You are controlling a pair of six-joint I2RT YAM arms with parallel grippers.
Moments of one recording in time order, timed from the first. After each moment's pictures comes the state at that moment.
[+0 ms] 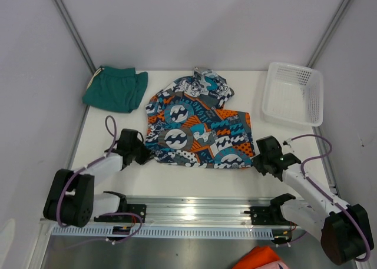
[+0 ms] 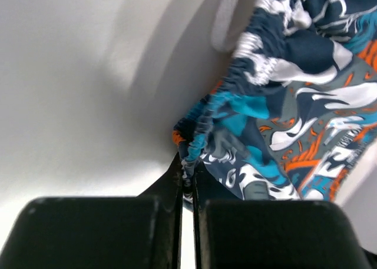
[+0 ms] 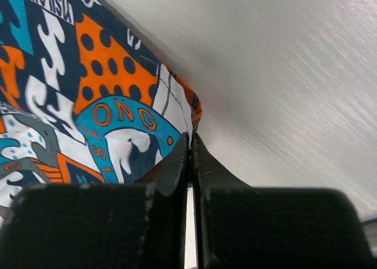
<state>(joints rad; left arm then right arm) -0.21 1.27 0.42 -0.09 0.16 -1.05 0.38 0.96 0.49 -0.60 0.27 1.33</state>
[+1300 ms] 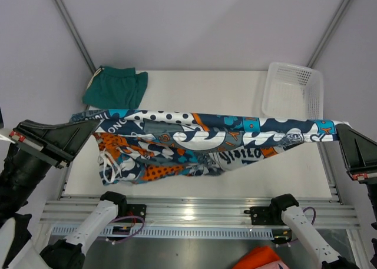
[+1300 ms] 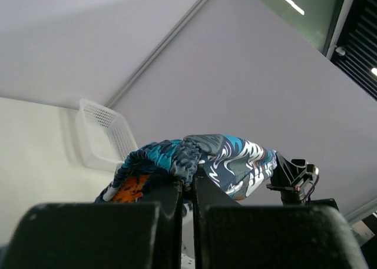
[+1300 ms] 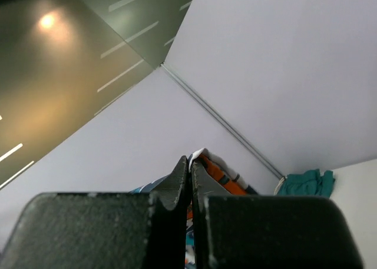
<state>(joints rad) -0.22 0.74 1.92 -0.88 0.36 -0.95 0.30 0.54 1.70 -0.65 -0.01 1.01</state>
